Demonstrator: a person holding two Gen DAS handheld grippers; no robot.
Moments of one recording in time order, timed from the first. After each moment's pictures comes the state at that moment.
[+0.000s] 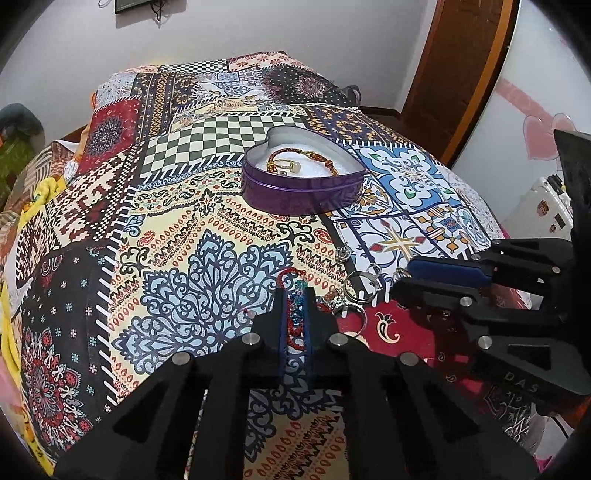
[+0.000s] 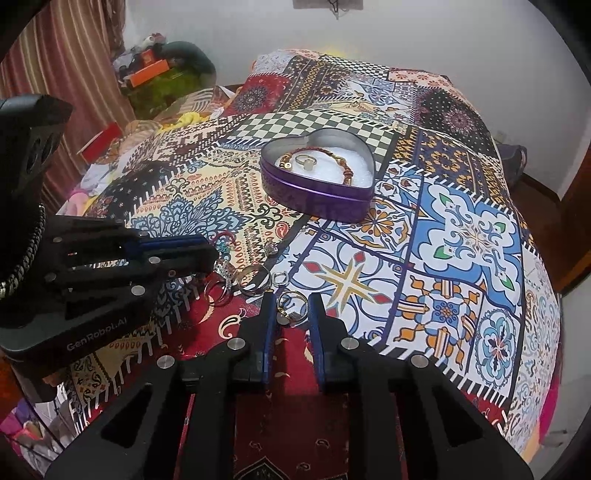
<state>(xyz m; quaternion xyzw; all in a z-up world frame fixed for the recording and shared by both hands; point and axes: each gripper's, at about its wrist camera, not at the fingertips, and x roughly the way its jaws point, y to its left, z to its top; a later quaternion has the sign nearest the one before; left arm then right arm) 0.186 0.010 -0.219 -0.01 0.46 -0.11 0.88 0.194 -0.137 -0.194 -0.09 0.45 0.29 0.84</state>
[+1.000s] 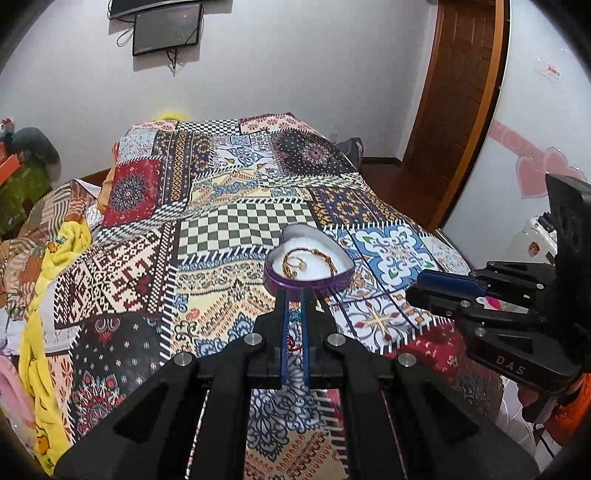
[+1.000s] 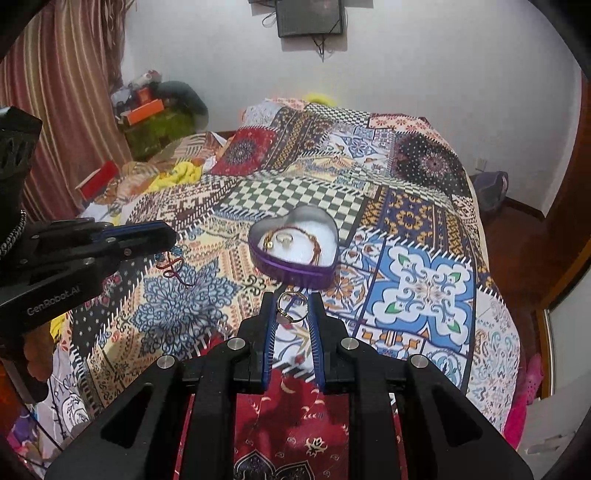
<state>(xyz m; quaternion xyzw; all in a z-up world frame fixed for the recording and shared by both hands) 0.176 0.025 -0.135 -0.02 0.37 -0.10 0.92 0.200 -0.152 -0.138 -0.08 0.38 0.28 0.88</state>
